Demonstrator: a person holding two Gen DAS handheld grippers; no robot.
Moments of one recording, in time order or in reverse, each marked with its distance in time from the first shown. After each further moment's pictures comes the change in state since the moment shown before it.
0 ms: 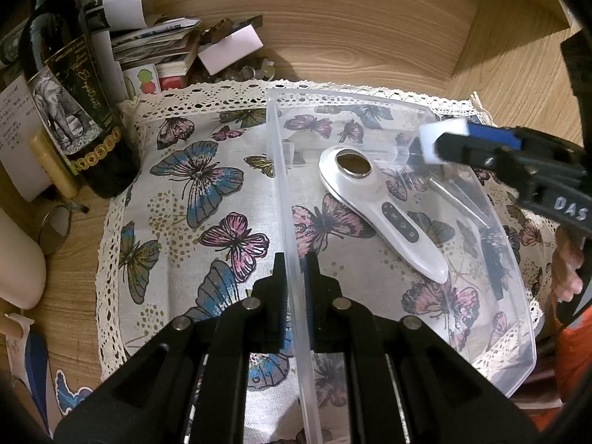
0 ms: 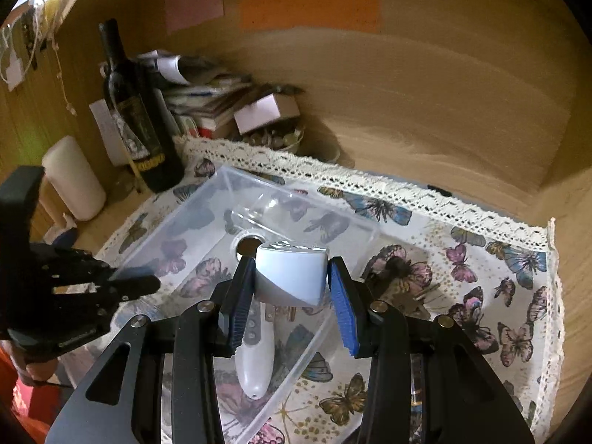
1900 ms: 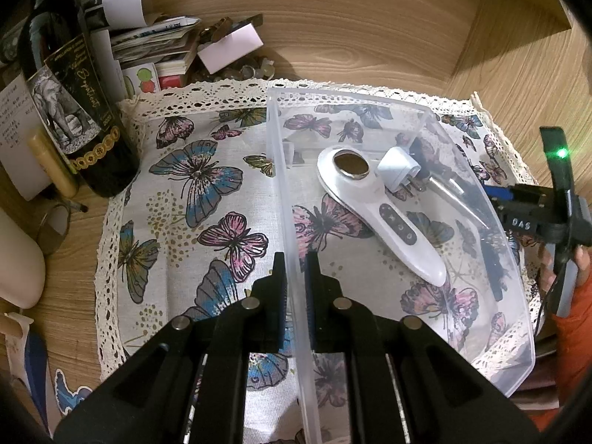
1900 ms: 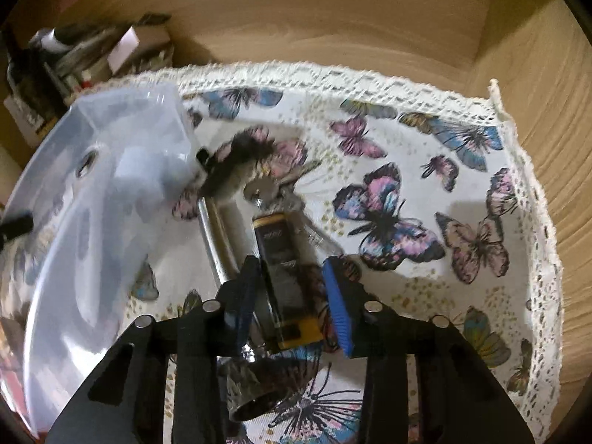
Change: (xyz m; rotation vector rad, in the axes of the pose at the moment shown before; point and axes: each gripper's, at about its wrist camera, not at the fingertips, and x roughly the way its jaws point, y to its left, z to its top) left arm 0.000 0.004 0.000 0.001 0.005 -0.013; right arm 0.028 -0.106 -0.067 0.164 0.207 -0.164
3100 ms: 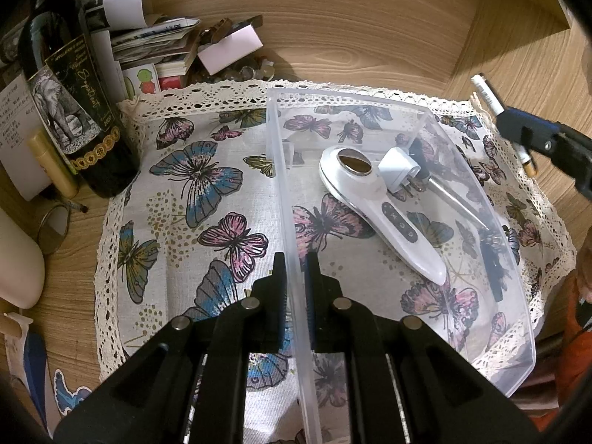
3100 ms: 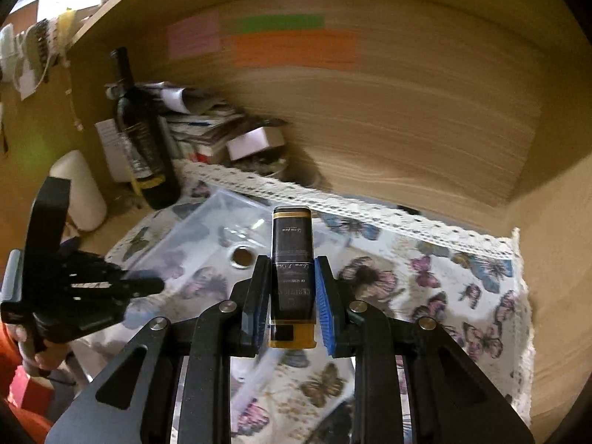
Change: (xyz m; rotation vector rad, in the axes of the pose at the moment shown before) left arm 0.000 -0.001 0.000 -0.001 -0.006 -0.002; right arm -0.102 0.097 0.032 -0.176 -0.311 0.148
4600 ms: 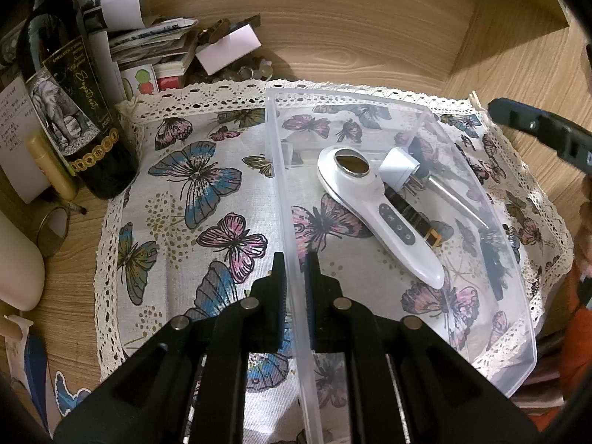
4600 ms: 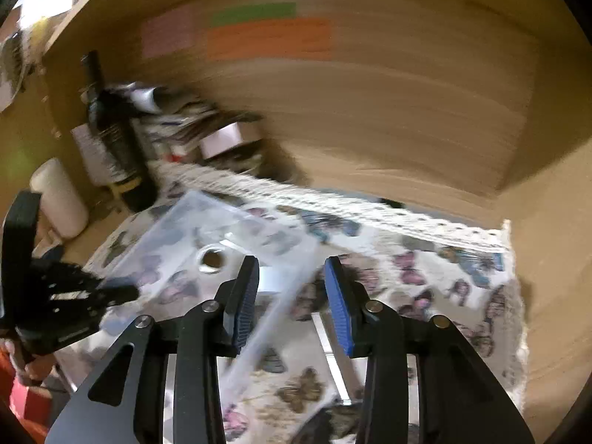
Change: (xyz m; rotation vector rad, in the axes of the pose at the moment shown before) left arm 0.000 -0.001 0.000 0.004 0.000 0.001; right arm 0.002 -0.038 0.005 0.080 0.020 -0.100
